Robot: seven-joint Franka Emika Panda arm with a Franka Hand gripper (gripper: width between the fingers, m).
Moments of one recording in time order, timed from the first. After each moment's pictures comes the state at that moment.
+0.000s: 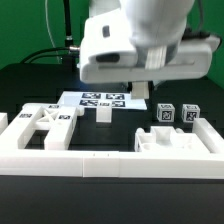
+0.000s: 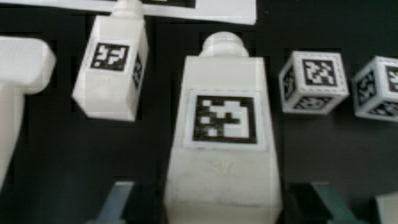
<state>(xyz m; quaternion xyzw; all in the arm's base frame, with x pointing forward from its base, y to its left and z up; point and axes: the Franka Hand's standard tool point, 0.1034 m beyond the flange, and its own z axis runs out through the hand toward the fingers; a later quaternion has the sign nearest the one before) 0.542 0.032 0.096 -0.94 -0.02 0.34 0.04</state>
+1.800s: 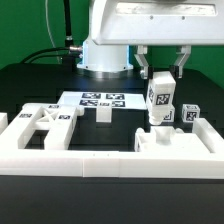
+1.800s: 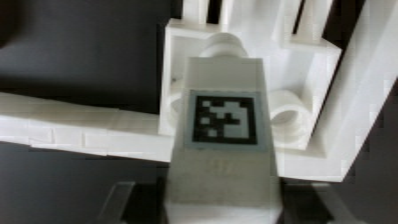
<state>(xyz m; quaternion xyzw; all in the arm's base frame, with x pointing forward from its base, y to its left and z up) 0.619 0.048 0.127 -0.99 -0.08 -0.10 0.00</state>
